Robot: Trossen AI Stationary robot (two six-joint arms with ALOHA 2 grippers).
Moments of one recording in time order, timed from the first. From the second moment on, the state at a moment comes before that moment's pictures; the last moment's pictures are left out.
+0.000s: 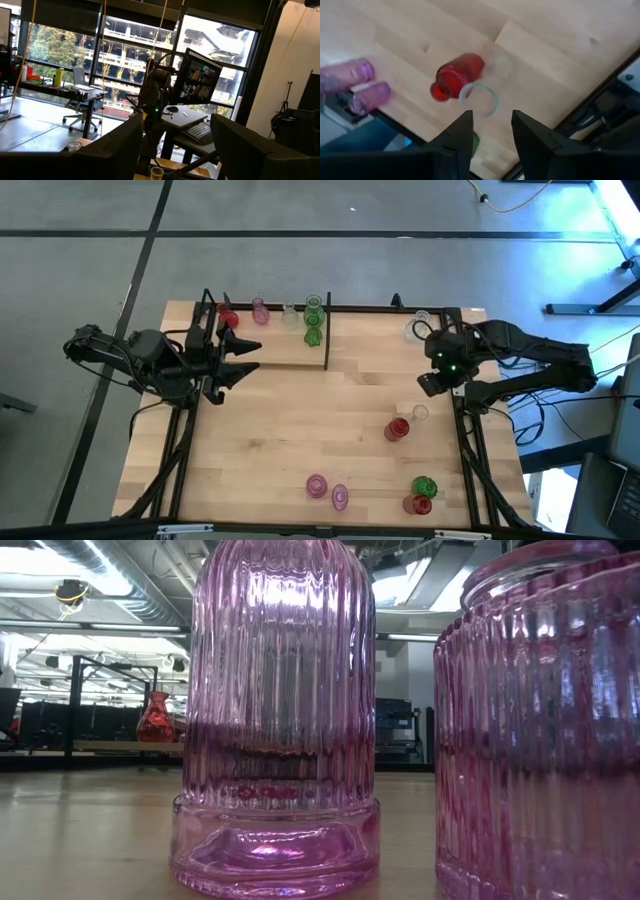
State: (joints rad) left arm -0.29 0.82 0.92 0.17 -0.41 -0.15; right arm -0.09 1.04 1.21 -1.49 -0.27 0.96
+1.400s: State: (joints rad) left arm -0.29 0.82 0.92 0.17 -0.41 -0.15; right arm 0.30 1.17 1.02 -1.28 0.01 1.43
